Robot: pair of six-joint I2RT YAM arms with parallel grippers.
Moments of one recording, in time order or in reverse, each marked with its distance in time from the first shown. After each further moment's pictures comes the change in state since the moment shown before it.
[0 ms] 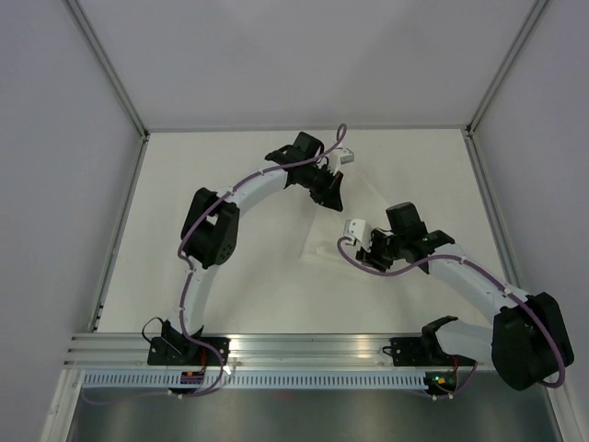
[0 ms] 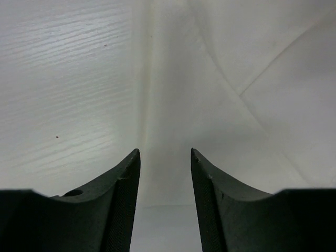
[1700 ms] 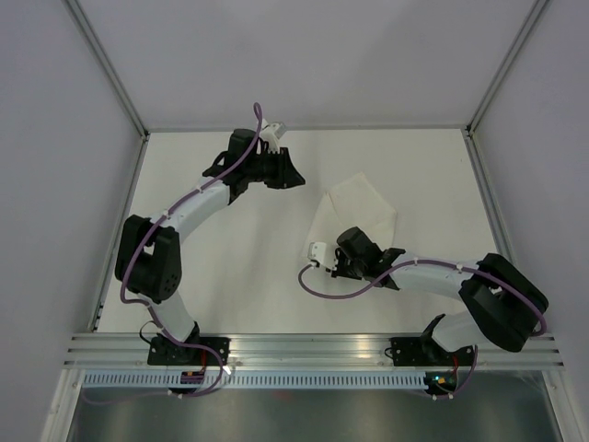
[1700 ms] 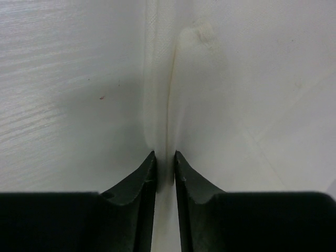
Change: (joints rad) left arm 0.196 -0.521 -0.565 0.444 -0.222 -0.501; right arm 0.415 0.227 -0.082 0.354 0.507 0.157
